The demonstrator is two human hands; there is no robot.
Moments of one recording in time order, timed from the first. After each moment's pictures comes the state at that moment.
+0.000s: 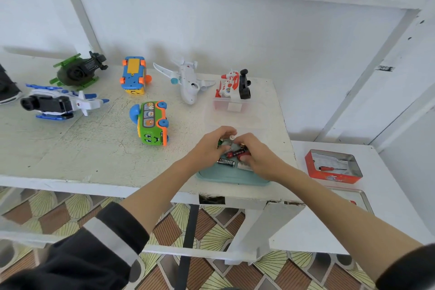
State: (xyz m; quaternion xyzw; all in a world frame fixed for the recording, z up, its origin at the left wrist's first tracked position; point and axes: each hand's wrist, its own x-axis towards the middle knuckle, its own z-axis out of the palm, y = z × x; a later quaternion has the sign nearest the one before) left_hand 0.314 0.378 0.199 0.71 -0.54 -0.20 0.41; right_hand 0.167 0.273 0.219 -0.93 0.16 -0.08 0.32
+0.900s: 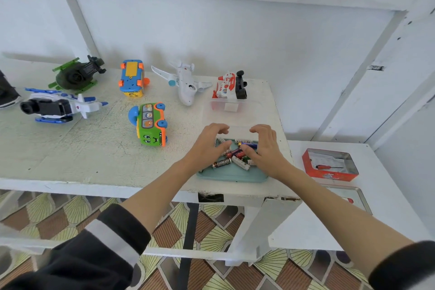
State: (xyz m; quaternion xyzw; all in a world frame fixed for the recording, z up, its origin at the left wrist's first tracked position) left_hand 0.305 0.382 0.205 0.73 -0.52 -0.12 0.43; right_hand 0.158 0.265 0.210 -0.92 0.24 -0.22 0.23
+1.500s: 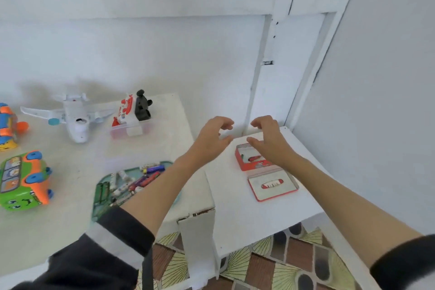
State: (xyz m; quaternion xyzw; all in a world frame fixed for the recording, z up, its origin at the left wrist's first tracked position) left_hand 0.152 0.217 0.248 0.61 -0.64 -0.17 0.44; right_hand -0.023 0.150 0.252 -0.85 0.39 -0.29 0.21
